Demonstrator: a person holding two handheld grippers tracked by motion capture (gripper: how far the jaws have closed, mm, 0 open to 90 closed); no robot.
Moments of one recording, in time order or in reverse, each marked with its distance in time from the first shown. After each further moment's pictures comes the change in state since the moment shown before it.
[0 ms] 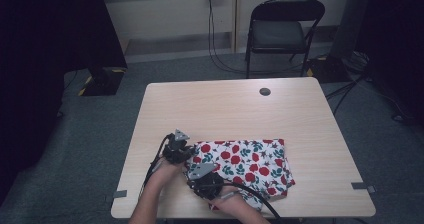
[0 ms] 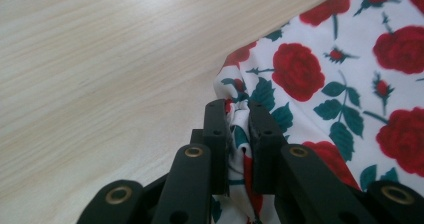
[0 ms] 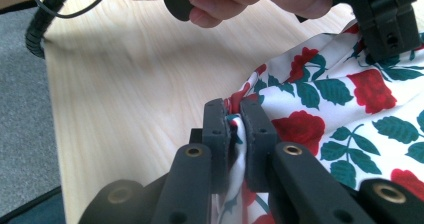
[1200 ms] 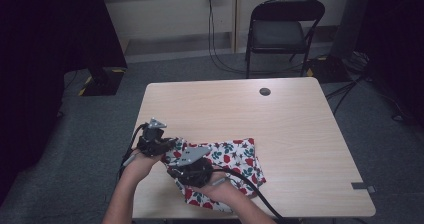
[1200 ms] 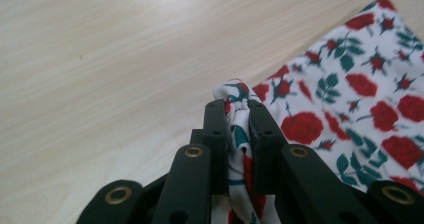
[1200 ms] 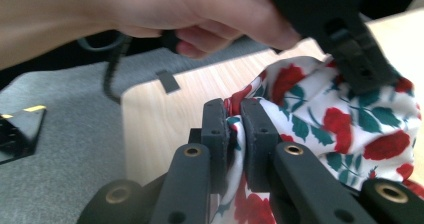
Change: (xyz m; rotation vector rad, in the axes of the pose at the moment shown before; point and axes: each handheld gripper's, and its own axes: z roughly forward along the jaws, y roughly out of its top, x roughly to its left) left arm 0.011 0.046 -0.087 0.024 0.033 -0.041; right arm -0.001 0.067 -0.041 -0.214 0.154 -0.053
